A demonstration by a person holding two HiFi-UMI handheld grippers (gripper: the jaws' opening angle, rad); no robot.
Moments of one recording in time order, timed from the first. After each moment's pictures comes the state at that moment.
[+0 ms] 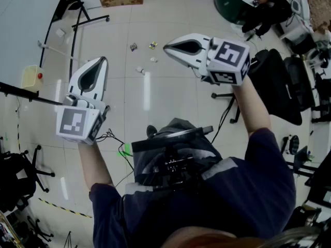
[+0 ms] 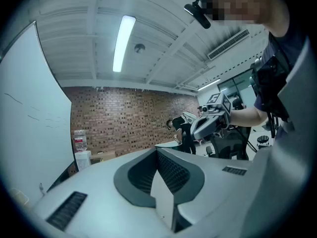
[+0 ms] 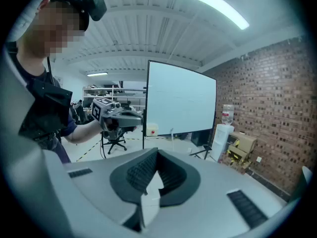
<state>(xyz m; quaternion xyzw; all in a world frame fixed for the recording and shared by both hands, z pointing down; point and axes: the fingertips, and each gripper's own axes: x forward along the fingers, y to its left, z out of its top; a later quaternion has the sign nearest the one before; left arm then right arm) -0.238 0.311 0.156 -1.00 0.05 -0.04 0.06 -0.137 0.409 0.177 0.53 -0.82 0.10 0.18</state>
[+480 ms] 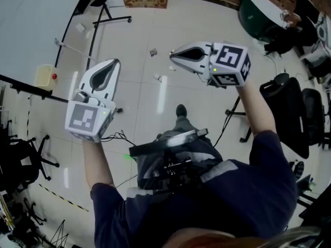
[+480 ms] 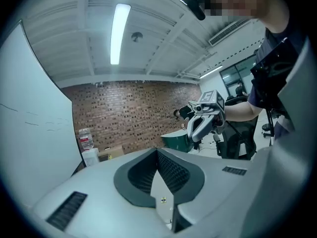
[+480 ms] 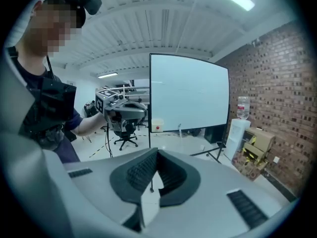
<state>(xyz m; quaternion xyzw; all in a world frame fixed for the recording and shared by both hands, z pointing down) -0.193 0.266 0.167 -0.99 0.07 -0.11 0.09 -0.096 0.347 0.212 0.46 -0.86 0.12 0.18</state>
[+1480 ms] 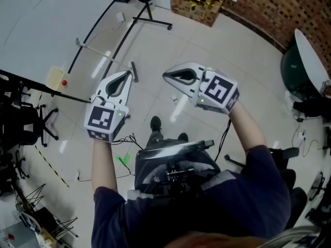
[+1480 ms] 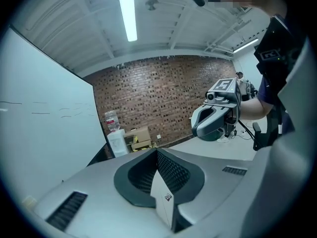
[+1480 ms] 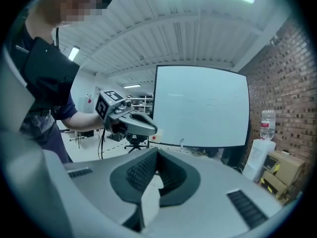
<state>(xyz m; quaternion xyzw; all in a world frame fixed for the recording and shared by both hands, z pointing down) -0.062 0.127 0.215 -0.95 0.25 -0.19 0.06 0.008 0.182 0.223 0.33 -0.93 0.02 0.13</state>
